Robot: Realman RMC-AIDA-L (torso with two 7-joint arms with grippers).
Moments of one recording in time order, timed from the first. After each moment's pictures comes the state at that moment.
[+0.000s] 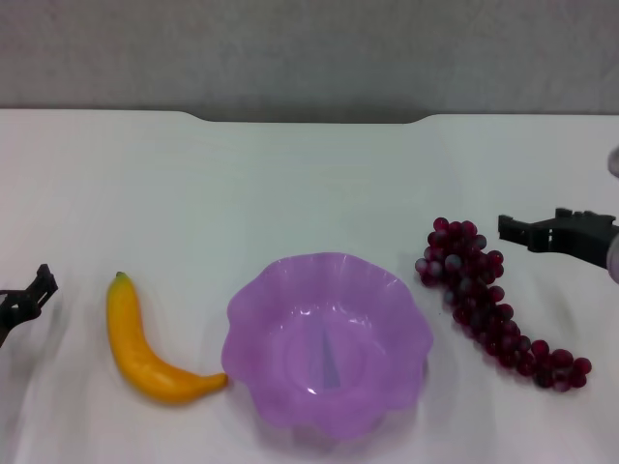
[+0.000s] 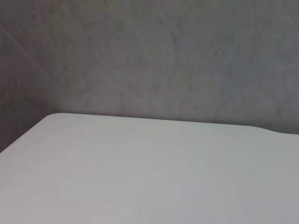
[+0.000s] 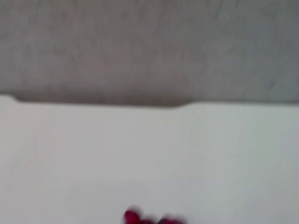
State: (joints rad) left arm -0.41 -2.04 -1.13 -0.21 2.38 0.68 -0.17; right arm 0.31 1.93 1.37 1.15 -2.46 0.36 -0.12
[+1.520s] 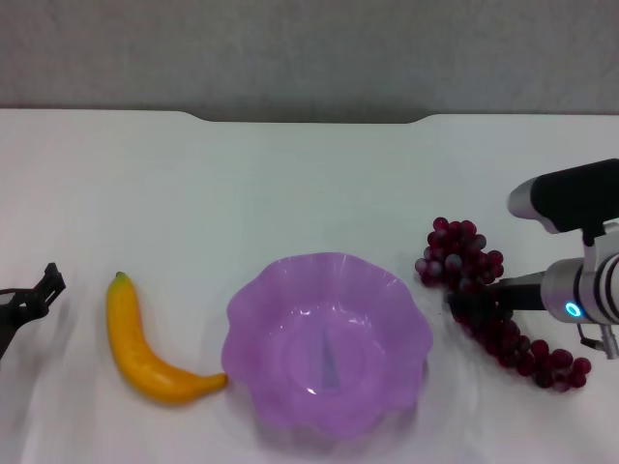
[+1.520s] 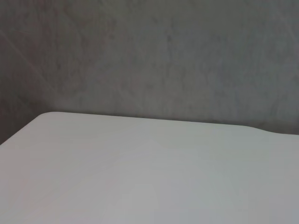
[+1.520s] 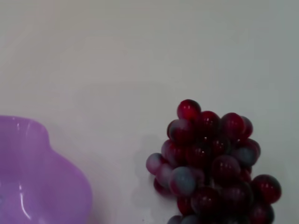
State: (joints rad) left arm -0.42 -2.04 -1.13 -0.22 2.38 0.67 -0.17; right arm 0.55 2.00 1.43 0.87 -2.45 0.62 -0.25
